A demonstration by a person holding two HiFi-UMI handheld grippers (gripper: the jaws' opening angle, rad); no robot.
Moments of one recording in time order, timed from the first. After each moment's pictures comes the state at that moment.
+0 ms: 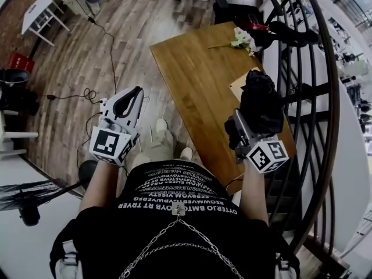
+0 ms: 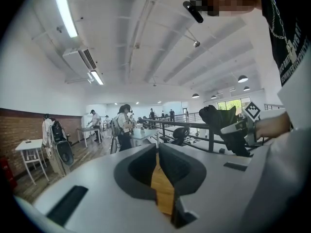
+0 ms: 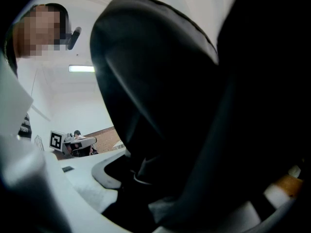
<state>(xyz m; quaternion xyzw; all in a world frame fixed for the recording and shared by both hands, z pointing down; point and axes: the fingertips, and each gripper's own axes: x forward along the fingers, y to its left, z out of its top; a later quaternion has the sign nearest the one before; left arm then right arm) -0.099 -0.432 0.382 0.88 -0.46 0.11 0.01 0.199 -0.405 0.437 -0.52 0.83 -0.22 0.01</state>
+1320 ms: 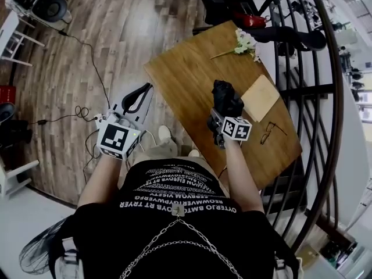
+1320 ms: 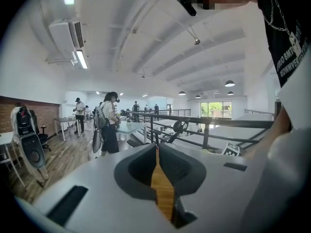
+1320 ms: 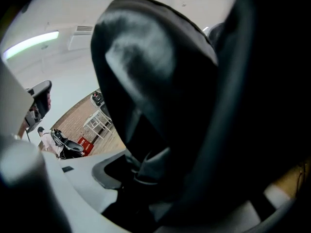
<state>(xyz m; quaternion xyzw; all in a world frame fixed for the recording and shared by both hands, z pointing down) -0.118 -0.640 0.443 0.93 -0.35 0.14 0.05 0.133 -0.558 0.727 -0.56 0.68 -0.44 -0.15</state>
